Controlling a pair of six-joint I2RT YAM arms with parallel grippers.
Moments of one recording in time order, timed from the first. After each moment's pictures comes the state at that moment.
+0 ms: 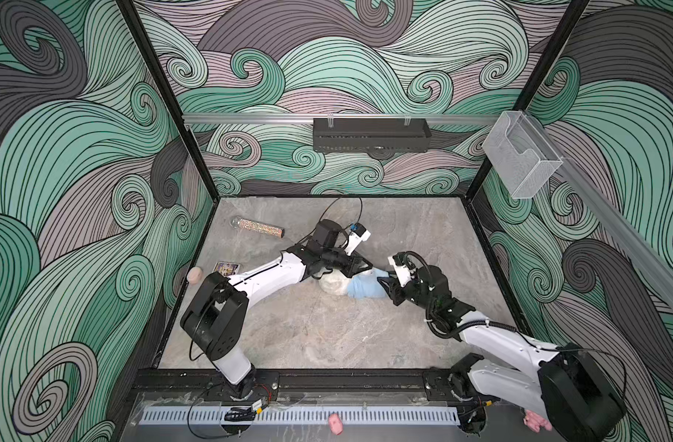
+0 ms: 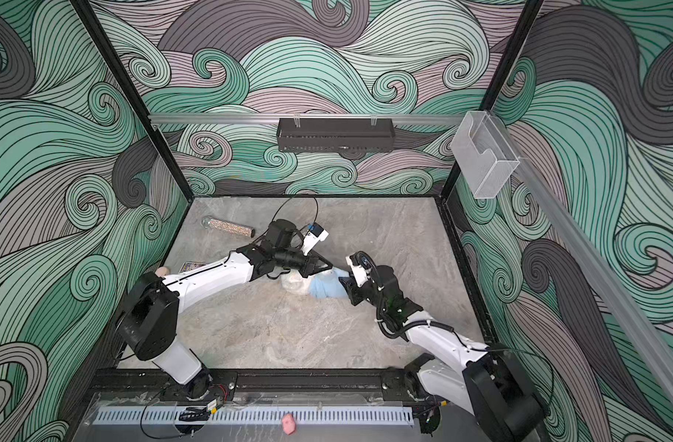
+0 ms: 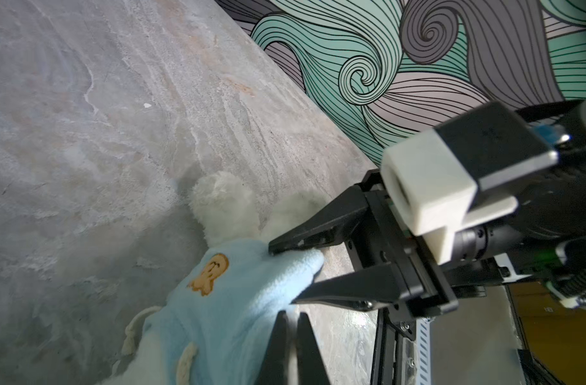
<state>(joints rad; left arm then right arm) -0.67 1.64 1.13 -0.13 0.63 -0.18 0.54 1.09 0.39 0.25 -0.20 0.01</state>
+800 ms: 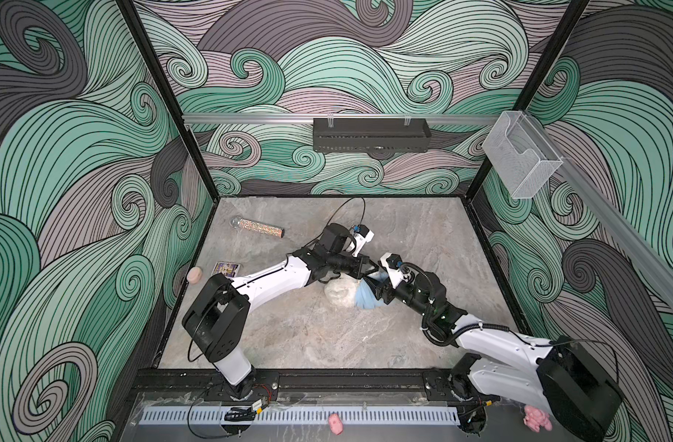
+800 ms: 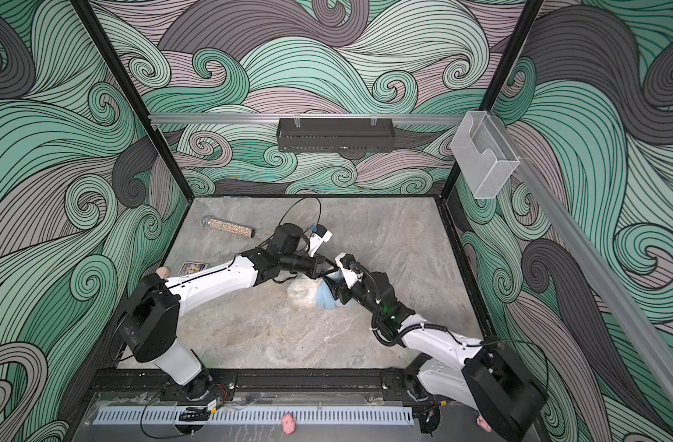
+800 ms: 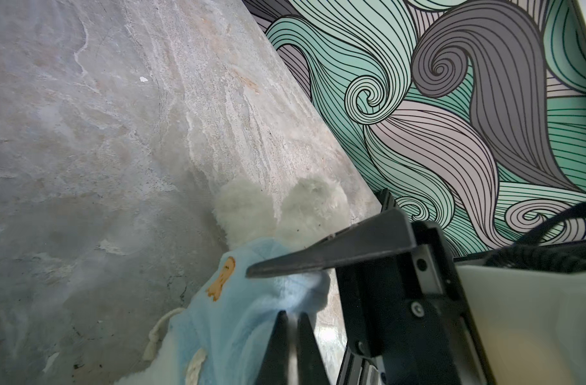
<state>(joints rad) -0.74 1.64 1.13 -0.08 0.57 -0.42 0.68 1.15 0.35 0.60 -0.09 -0.02</state>
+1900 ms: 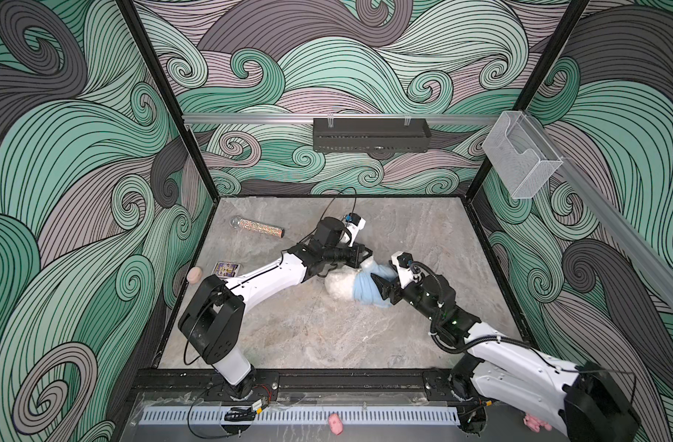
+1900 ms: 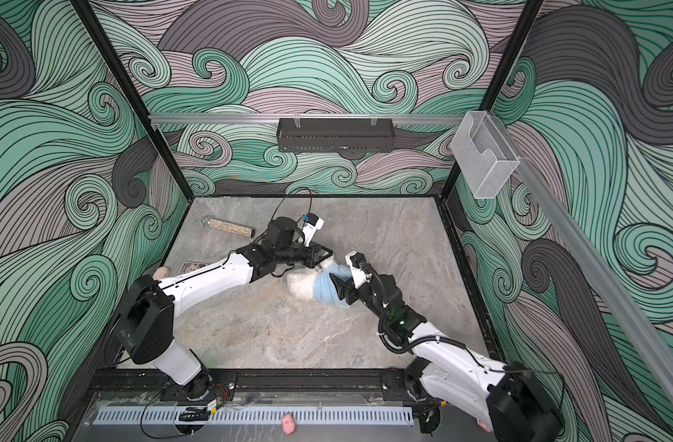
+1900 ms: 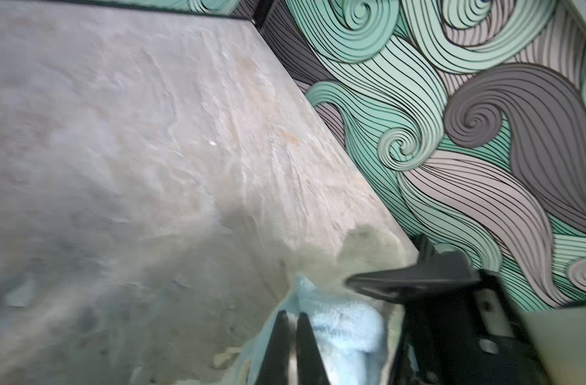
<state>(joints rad) -0.67 1.62 1.16 -0.05 0.37 -0.37 0.65 0.91 0.38 0.34 -0.02 0.04</state>
